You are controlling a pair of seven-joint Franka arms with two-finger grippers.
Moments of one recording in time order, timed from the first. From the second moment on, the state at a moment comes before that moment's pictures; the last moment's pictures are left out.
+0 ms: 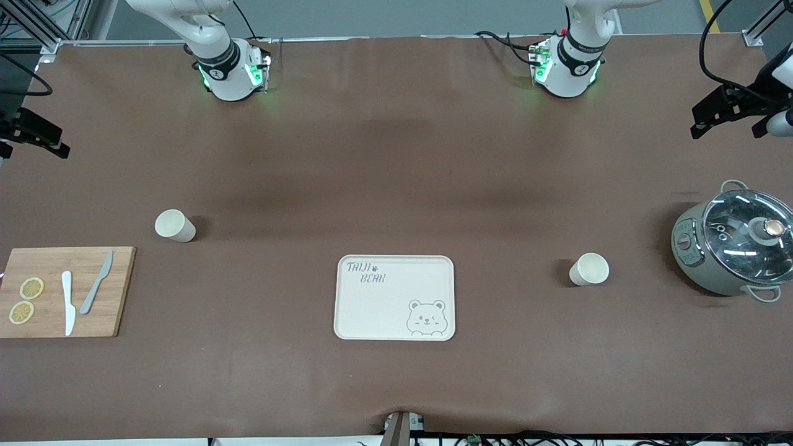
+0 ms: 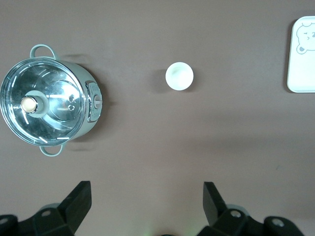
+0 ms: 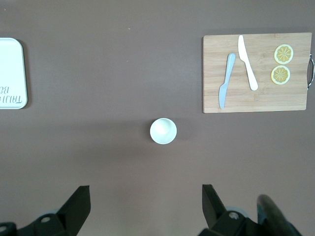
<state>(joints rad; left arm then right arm) 0.07 -0.12 -0.10 -1.62 0.03 1.52 0.00 0.01 -0.04 -0.10 -1.55 0.00 1.51 -0.08</state>
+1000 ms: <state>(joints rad) 0.07 -0.11 -0.10 -1.62 0.02 1.52 0.00 0.00 -0.04 -0.10 -1.55 0.00 1.51 -0.08</state>
